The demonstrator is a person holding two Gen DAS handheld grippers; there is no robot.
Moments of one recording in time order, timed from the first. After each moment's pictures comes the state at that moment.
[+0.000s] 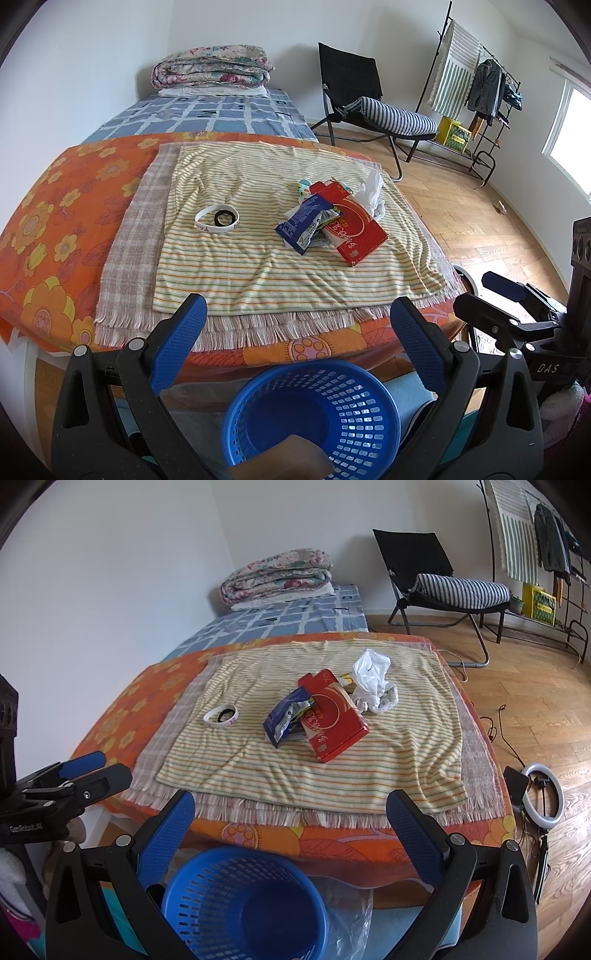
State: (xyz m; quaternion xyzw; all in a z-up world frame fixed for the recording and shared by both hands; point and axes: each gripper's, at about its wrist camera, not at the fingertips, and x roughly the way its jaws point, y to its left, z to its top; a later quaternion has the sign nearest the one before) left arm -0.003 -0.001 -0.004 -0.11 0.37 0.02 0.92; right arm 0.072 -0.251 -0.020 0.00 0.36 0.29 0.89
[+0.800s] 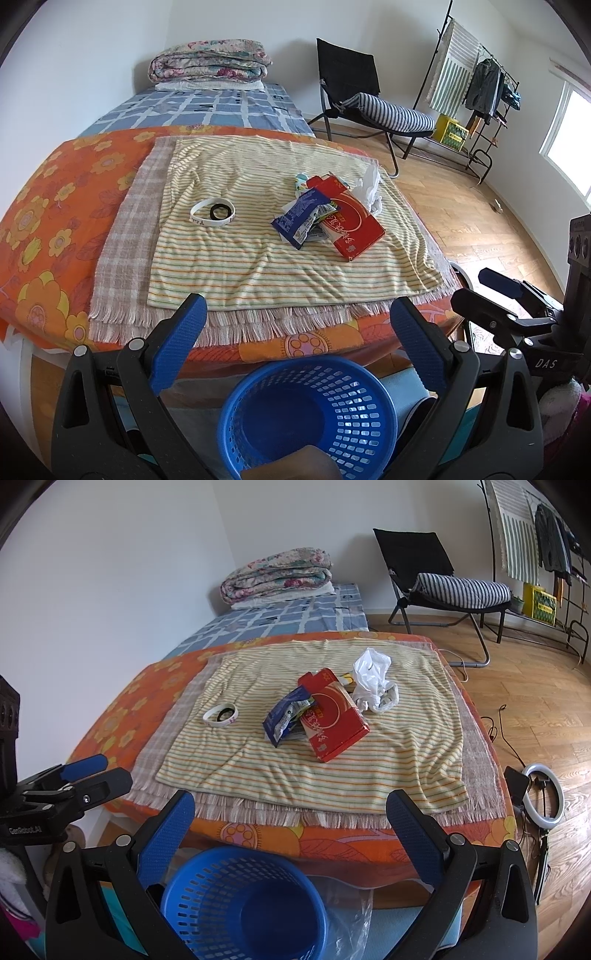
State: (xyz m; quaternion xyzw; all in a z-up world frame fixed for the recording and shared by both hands) left arm -0.008 -0.020 -0.019 -0.12 0.38 0.02 0.92; right arm 0.074 -0.250 -0.020 0.00 0.36 0.29 0.89
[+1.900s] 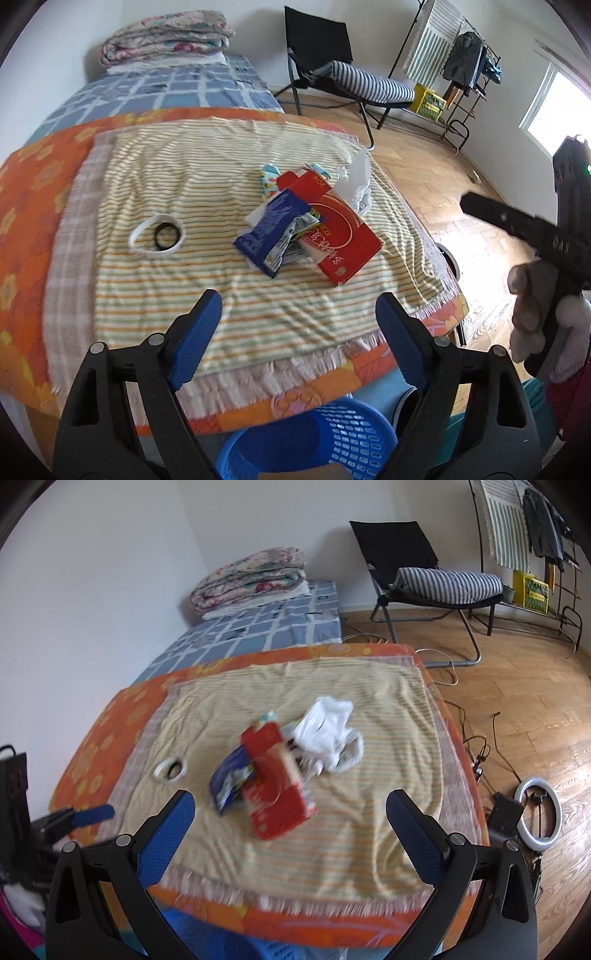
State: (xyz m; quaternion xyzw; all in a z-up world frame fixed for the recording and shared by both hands) left arm 0.116 -0.008 -0.041 -0.11 0.44 -0.07 0.89; right arm 0.212 -0.266 -0.006 0.02 0.38 0.26 0.89
